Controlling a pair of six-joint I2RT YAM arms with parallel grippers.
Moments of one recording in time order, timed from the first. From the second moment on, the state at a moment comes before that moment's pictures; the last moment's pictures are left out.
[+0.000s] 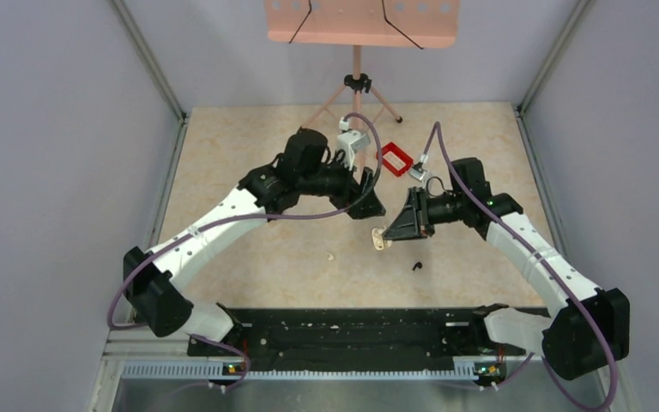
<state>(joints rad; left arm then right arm) -0.74 1.46 1.39 -0.44 0.55 -0.28 0.34 1.15 0.90 -0.56 -1.02 0.51</state>
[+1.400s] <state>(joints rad) -0.76 1.55 1.29 -0.46 0.43 -0.74 0.34 1.13 0.83 -0.43 -0.80 0.67</state>
